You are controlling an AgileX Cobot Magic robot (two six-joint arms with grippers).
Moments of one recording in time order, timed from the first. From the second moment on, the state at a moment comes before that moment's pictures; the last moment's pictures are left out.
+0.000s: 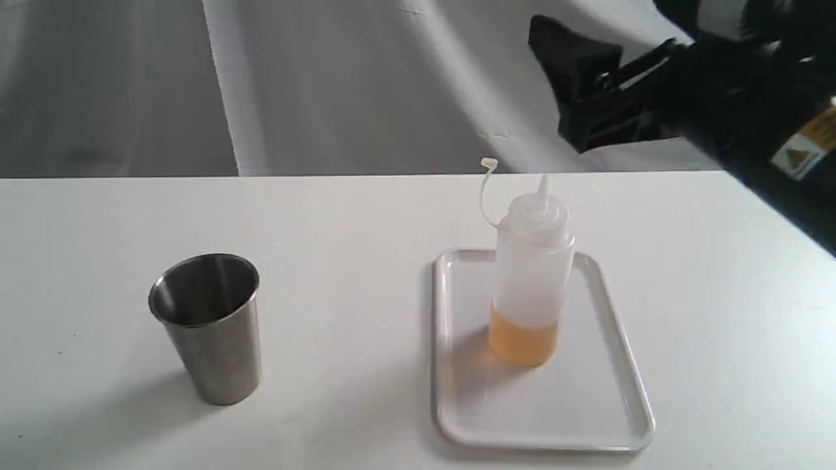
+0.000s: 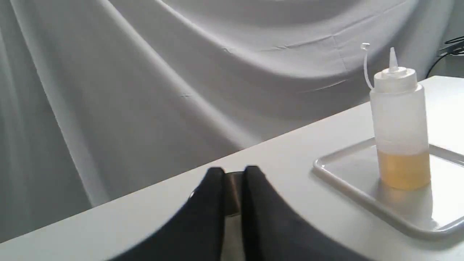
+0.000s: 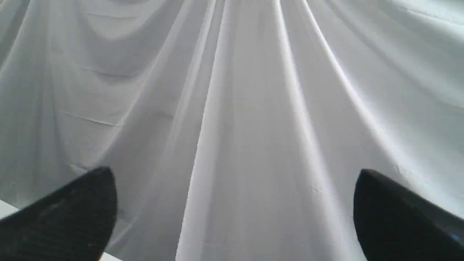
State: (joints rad) left arm -0.40 0.01 0.00 0.26 0.06 -0.06; right arm 0.24 1.33 -0.73 -0.11 -0.69 -0.06
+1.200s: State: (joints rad) left arm -0.40 0.01 0.00 0.26 0.06 -0.06; right arm 0.24 0.41 -0.73 -0.17 0.59 -0.10
